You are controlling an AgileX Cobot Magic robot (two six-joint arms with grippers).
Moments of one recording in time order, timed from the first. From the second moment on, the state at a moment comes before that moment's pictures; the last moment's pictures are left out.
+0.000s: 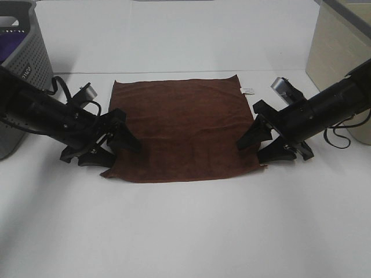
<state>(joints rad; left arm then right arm) -0.16 2.16 -1.15 -1.21 0.72 0.76 0.01 2.18 -1.19 1.00 0.85 -0.71</state>
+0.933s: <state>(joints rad) -0.17 2.09 -1.12 -0.91 0.80 0.52 0.08 2.12 -1.19 0.78 0.90 -0.46</state>
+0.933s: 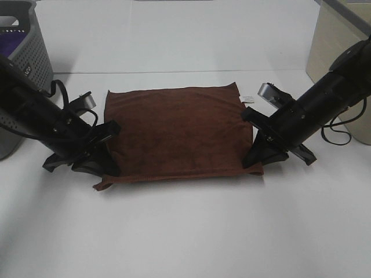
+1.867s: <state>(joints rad) -0.18 1.97 -1.08 -0.89 0.78 0.47 0.08 1.98 -1.15 0.75 0.93 -0.42</state>
